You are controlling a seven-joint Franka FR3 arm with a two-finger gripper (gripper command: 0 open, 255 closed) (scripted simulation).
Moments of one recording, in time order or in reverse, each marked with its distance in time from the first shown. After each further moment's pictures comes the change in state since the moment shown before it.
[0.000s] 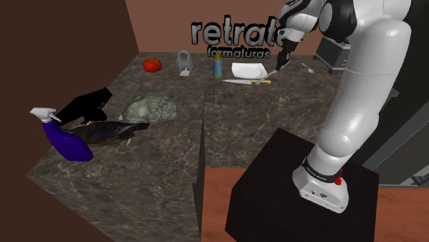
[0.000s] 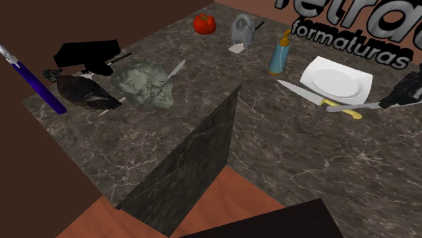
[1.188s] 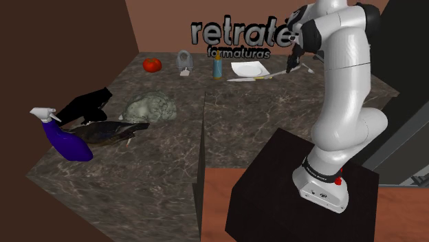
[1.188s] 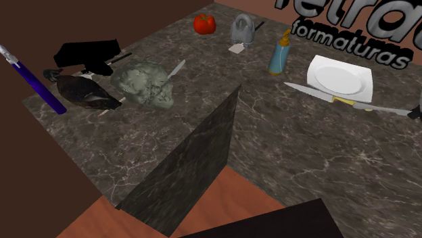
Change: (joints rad) arm -0.281 0.360 0.029 0.343 0.187 -0.114 -0.228
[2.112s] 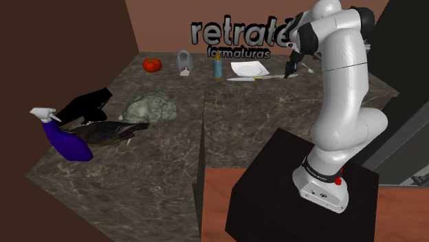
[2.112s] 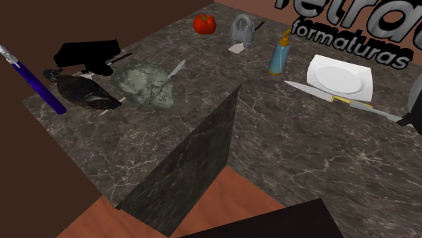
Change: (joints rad) arm -0.002 0.039 0.018 -0.046 0.031 0.073 -0.030
